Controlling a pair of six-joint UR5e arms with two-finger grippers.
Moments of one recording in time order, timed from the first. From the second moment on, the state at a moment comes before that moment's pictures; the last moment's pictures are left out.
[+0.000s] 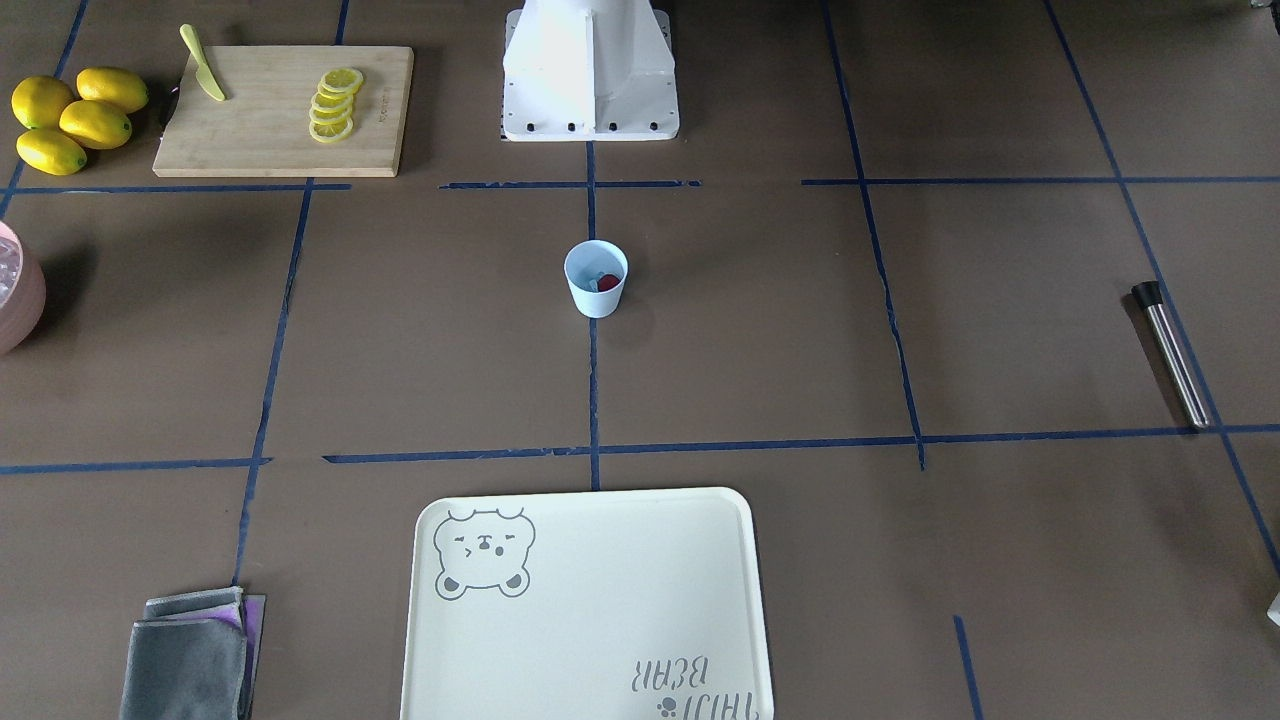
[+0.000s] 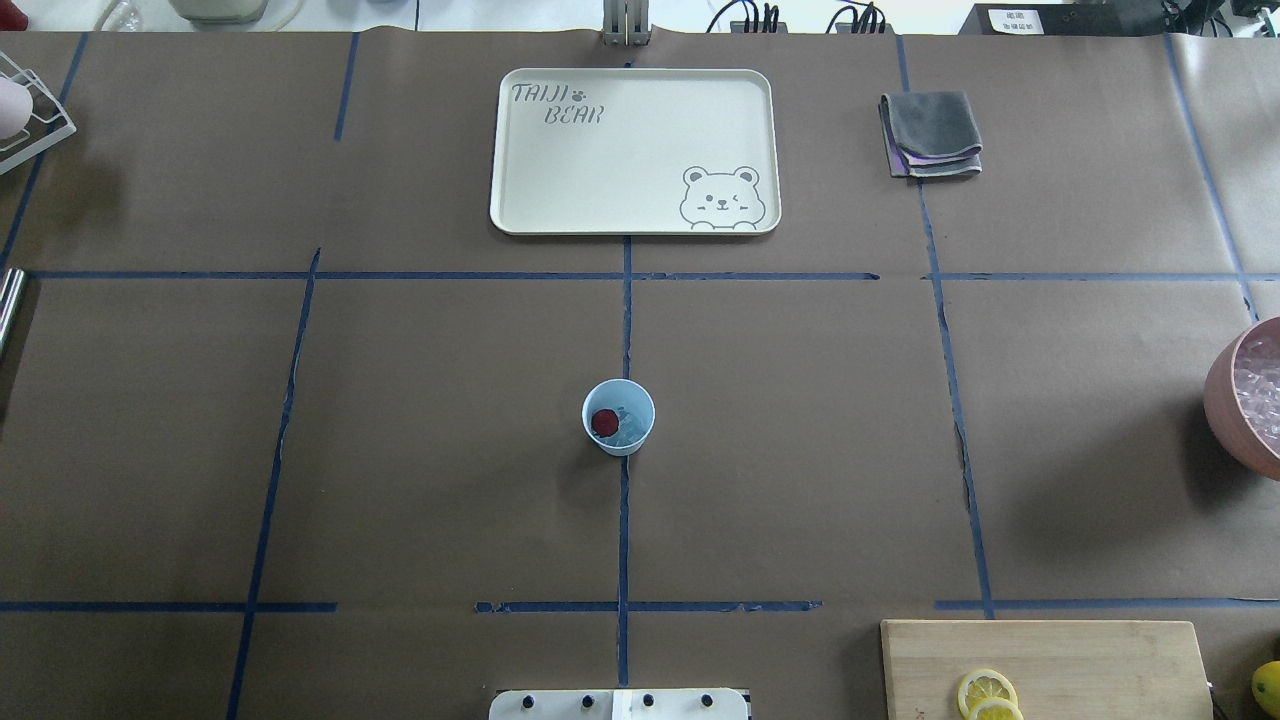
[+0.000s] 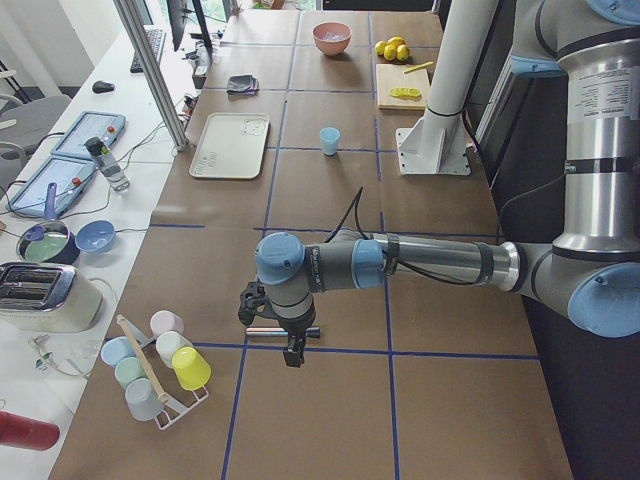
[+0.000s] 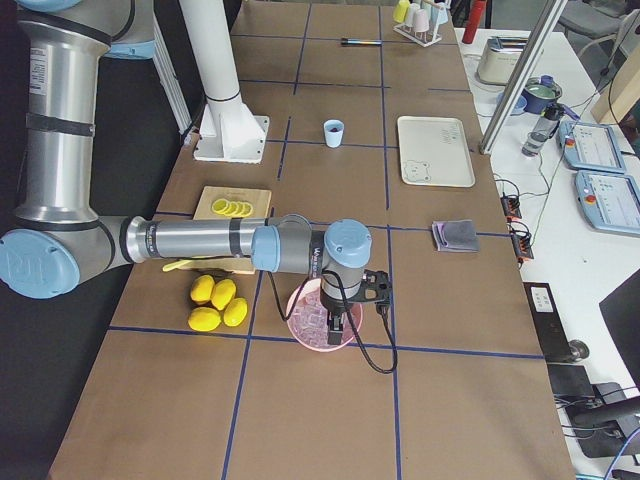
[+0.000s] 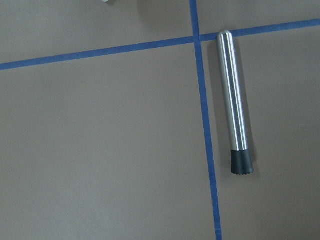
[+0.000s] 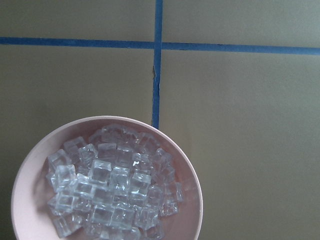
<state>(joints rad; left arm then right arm) -1.60 -1.48 -1.74 -1.38 -2.29 0.22 1.54 -1.71 1.78 -1.68 2.30 -0.02</state>
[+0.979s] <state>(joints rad) -1.60 -1.48 -1.75 -1.38 -2.30 0.23 1.54 -1.71 1.78 -1.68 2.30 -0.02</state>
